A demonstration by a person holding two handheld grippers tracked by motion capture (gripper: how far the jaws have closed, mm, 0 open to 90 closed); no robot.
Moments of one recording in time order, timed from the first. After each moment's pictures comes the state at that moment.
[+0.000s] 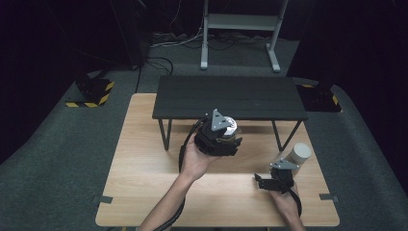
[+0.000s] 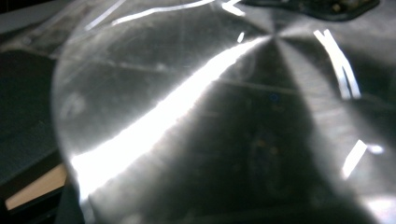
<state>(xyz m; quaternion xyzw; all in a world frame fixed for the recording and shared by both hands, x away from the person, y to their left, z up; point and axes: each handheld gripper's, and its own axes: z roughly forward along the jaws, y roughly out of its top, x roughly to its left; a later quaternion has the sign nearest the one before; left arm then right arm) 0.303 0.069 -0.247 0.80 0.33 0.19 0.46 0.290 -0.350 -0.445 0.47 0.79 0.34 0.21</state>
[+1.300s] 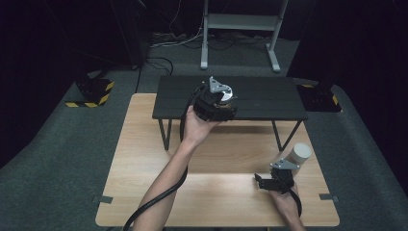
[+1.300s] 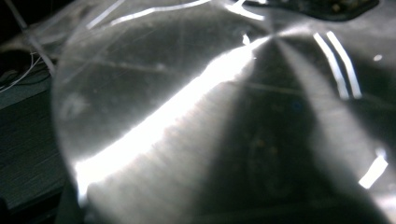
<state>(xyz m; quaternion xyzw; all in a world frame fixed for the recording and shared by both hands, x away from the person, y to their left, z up) 0.371 0.064 -0.225 0.78 0.37 0.22 0.45 0.290 -0.351 -0.445 0.47 0.79 0.34 0.21</state>
